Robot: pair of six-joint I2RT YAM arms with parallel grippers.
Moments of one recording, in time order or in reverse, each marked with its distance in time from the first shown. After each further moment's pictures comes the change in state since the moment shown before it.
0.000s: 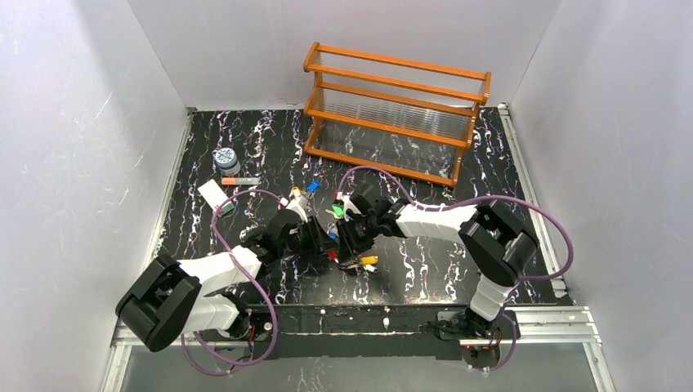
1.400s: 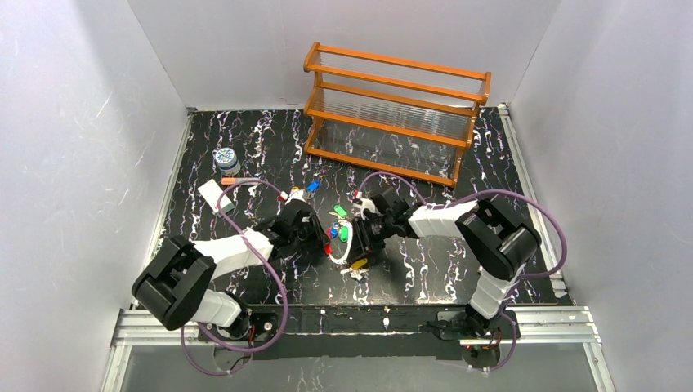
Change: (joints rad) left arm 0.000 0.137 0.134 -0.171 -0.179 0.025; right arm -0.140 -0.001 -0.164 0.176 -0.164 0.100
